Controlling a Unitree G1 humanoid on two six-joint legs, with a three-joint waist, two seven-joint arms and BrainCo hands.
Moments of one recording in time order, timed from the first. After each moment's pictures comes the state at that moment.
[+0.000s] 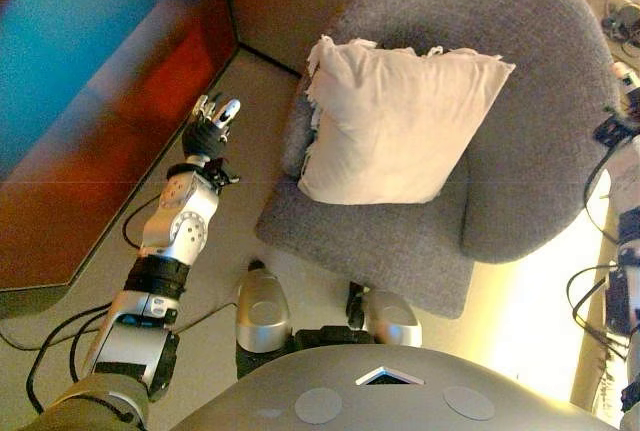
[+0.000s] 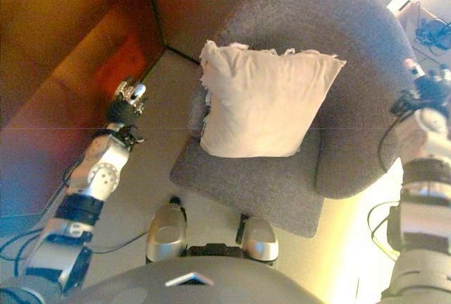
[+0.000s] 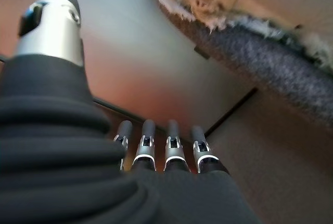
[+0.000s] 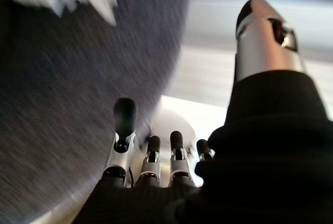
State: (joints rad) left arm -0.18 0.43 -0.12 0.25 -0.82 0.02 0.15; right arm -0.38 -0.68 -0.08 0.62 0.78 0.06 -0.25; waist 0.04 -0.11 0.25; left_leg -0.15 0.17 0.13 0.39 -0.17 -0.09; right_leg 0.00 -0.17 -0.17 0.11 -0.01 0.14
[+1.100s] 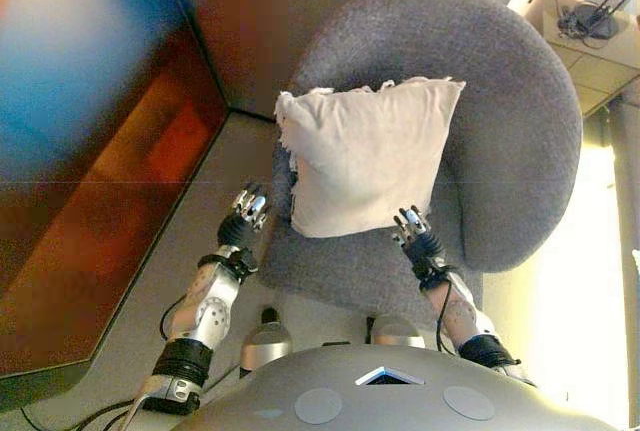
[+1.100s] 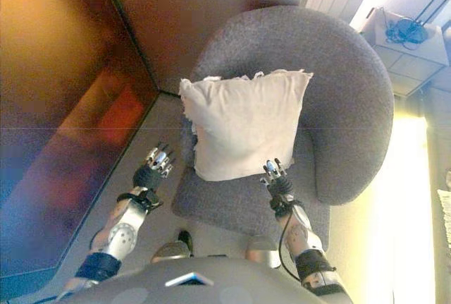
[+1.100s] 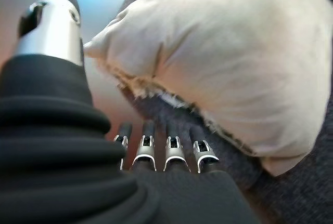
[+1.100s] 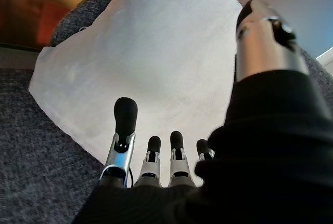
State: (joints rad) left arm 0.17 0.27 -0.20 0.31 -0.82 -0.06 -0.12; right arm 0.11 -0.14 0.17 0.53 0.95 -0.03 0.11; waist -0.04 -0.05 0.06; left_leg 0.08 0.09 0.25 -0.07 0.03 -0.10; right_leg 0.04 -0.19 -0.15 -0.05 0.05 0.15
